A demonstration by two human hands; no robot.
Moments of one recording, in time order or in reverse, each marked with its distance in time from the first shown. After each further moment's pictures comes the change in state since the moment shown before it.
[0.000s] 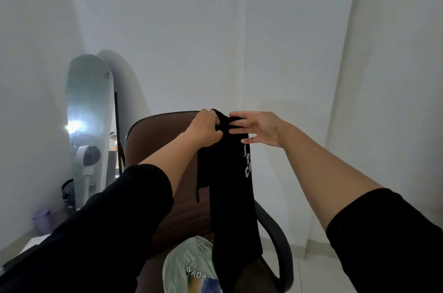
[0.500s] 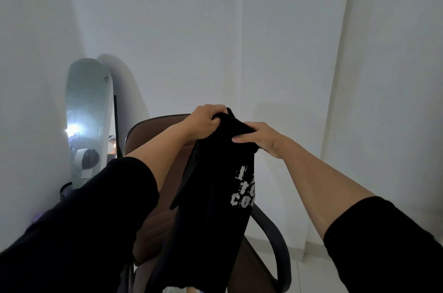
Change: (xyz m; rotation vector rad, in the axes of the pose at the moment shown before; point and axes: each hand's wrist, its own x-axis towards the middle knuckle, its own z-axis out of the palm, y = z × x) left_hand -0.010 0.013 -0.034 -0.193 -0.064 0.252; right_hand -0.013 0.019 0.004 -0.276 0.112 -0.087
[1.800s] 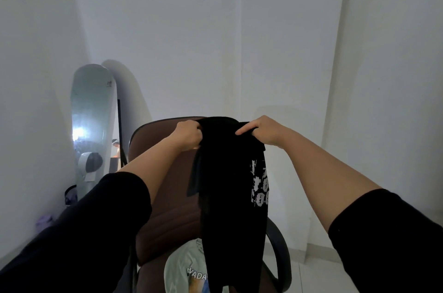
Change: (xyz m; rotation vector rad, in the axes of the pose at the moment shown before) left_hand -0.032 -0.010 0.002 0.209 -0.029 -0.404; right_hand -0.013 -0.019 -0.013 -0.392 0.101 0.029
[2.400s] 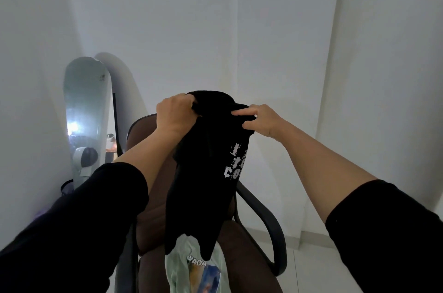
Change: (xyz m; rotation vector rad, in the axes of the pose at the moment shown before) left_hand -0.014 -0.003 -0.020 0.184 0.601 0.132; right_hand -0.022 -0.015 0.004 0.140 0.090 -0.122
